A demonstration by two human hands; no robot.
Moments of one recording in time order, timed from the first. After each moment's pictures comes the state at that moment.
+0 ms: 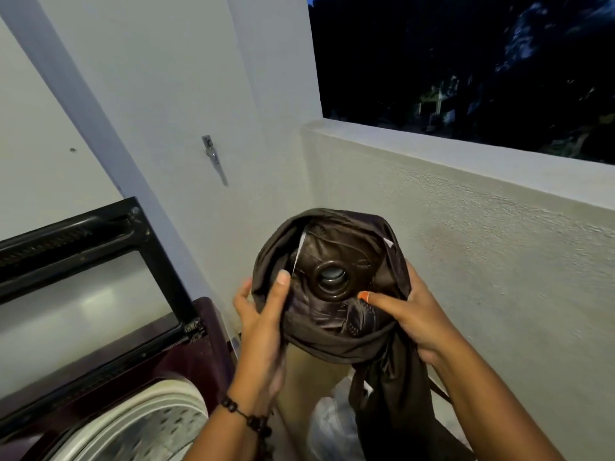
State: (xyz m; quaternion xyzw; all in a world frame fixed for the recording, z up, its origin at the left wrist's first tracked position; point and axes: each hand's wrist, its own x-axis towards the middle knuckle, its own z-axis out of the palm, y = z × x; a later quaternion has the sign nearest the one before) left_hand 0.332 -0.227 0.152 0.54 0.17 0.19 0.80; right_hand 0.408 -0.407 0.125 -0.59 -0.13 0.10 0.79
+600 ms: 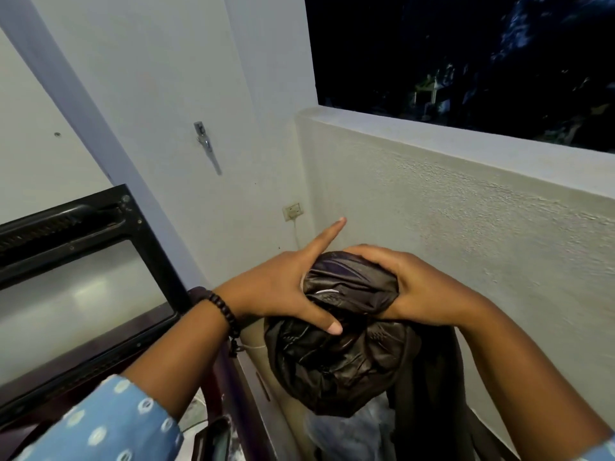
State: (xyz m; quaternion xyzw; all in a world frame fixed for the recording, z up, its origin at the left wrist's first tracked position) left_hand 0.371 -0.202 0.214 0.92 -0.17 -0.14 0.31; right_hand 0.417 -0.419 0.171 -0.76 -0.43 0.11 0.48
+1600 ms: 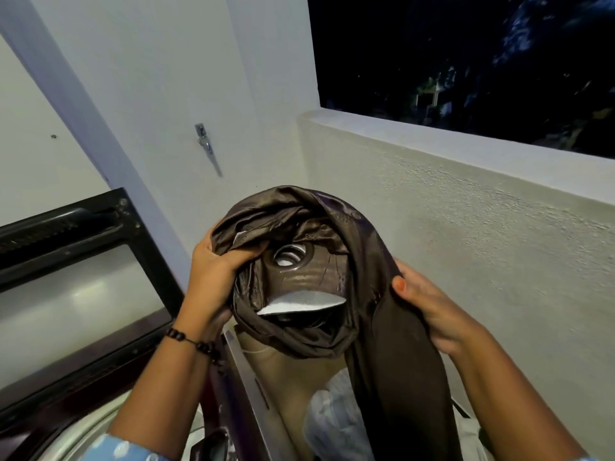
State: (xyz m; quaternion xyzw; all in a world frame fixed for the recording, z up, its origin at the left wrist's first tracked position) left_hand 0.370 -0.155 0.205 0.67 0.05 0.25 0.70; right_hand 0.433 -0.416 0.124 -0.54 -0.20 0.26 0.77
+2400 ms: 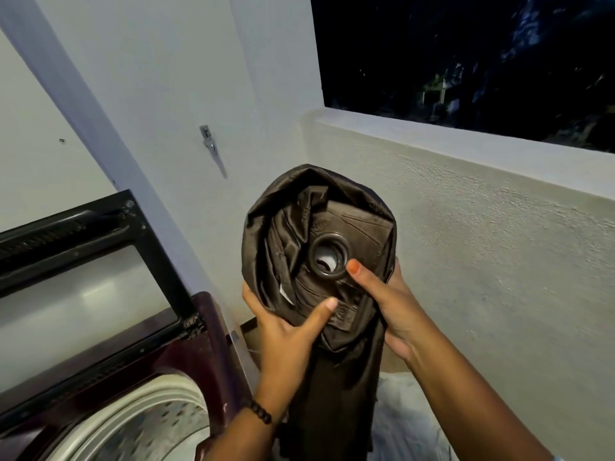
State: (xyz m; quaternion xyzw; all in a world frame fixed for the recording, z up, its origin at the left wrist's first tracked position) left_hand 0.346 -0.226 0.133 0.68 0.08 0.27 0.67; right_hand 0.418 -0.354 0.138 -0.47 -0.07 0.18 0.86
